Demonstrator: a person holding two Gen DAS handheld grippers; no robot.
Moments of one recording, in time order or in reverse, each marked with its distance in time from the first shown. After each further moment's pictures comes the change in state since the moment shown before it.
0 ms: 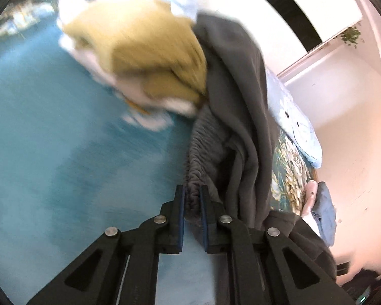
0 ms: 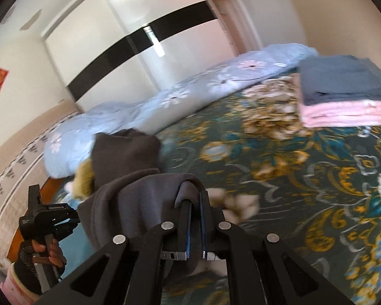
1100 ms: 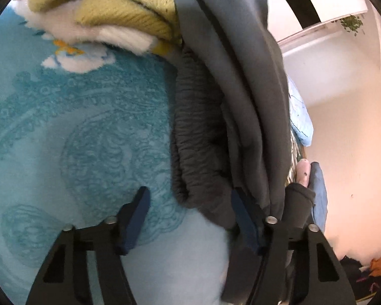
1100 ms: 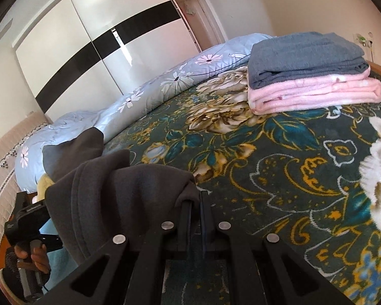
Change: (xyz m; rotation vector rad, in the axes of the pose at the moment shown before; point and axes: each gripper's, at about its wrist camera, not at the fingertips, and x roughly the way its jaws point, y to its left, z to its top) left arm 0.181 -0.014 -0.015 -0.059 0.231 -0.118; right arm 0.030 -0.099 -0.005 0.107 -0.018 -0.178
